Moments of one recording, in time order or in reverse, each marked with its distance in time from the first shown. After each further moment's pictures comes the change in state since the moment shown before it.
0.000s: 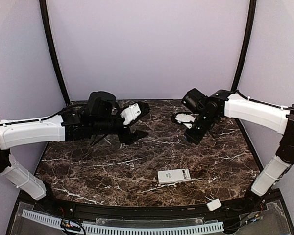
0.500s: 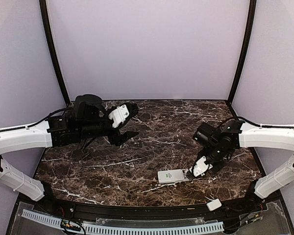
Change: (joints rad) left arm 0.000 -0.176 -0.132 0.022 -0.099 0.040; right arm 0.126 -0.265 -0.502 0.089 0.097 -1.143
